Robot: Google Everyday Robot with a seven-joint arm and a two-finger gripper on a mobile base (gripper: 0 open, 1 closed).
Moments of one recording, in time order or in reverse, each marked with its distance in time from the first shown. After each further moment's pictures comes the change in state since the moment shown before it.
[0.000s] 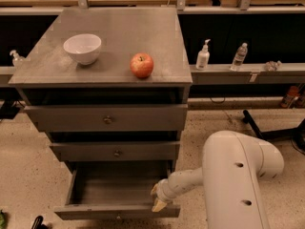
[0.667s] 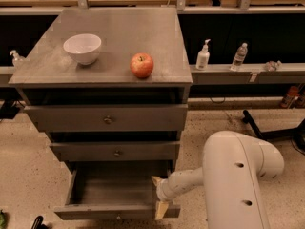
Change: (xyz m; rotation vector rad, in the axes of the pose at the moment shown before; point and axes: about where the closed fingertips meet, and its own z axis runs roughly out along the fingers) arm -0.001 0.002 0.002 -0.006 -0.002 -0.001
